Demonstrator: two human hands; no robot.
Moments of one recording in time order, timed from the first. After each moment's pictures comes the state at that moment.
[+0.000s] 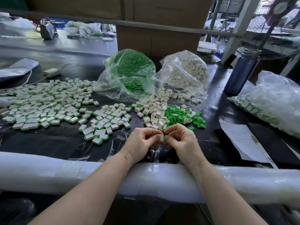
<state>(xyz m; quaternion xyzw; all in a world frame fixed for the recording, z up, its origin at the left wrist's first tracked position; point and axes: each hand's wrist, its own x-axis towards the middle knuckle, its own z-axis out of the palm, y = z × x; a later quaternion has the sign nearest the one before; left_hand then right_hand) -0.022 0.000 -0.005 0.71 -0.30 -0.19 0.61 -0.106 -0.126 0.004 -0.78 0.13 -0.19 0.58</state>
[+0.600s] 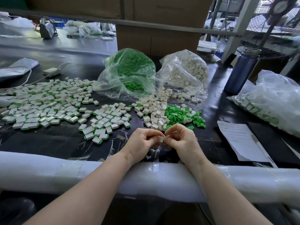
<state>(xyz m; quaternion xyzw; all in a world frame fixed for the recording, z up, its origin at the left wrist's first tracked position) -0.028 0.003 0.002 0.73 -0.32 -0.18 0.57 -0.106 -0.129 0.003 -0.78 0.13 -0.18 0.59</state>
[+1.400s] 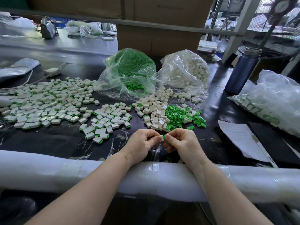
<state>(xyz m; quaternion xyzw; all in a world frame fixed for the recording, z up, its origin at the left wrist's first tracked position) -0.026 0.004 -0.001 0.77 -0.33 -0.18 0.51 -0.107 -0.128 0.002 -0.75 0.16 -0.15 0.62</state>
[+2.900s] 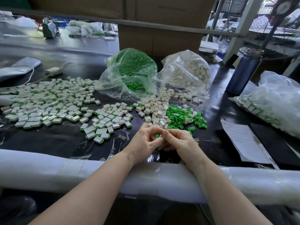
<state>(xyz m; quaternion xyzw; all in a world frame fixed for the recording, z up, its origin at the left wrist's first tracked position) -0.031 0.001 0.007 0.74 -0.35 -0.16 0.55 -0.105 -0.124 0.007 -0.73 0.08 -0.10 0.67</state>
